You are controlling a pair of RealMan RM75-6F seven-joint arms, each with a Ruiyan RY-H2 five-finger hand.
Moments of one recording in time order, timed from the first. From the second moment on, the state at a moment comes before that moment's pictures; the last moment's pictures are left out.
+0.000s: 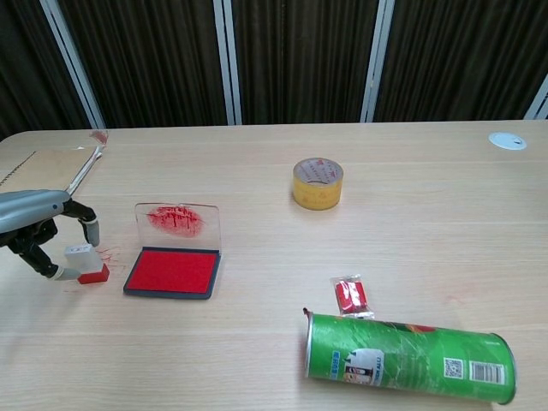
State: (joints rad) left arm -0.56 -1.51 -0.05 -1.32 1.16 0.90 0.17; right arm 0.08 -0.99 0.09 -1.66 -1.45 1.46 -0.03
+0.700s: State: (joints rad) left arm -0.38 -1.16 -0.06 -1.78 1.33 1.34 0.28; right arm 0.06 -0.95 0.08 -1.70 -1.52 1.52 0.03
